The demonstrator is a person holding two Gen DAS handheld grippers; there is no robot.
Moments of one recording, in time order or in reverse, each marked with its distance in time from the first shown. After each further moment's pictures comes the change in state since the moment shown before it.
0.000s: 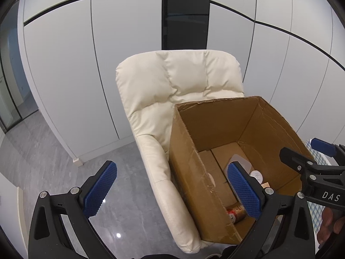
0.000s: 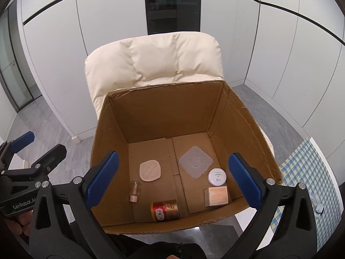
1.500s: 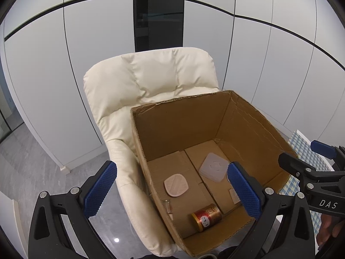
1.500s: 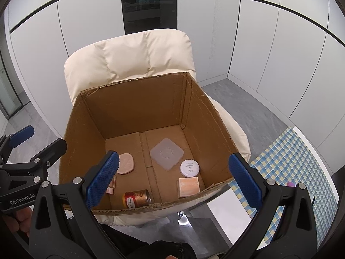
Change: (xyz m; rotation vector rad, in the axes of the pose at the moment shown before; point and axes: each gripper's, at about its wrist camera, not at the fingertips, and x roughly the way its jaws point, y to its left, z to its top) left arm 0.004 -0.064 0.005 0.075 0.002 -0.080; right arm -0.018 -0.062 -0.020 0.056 0.009 -0.078
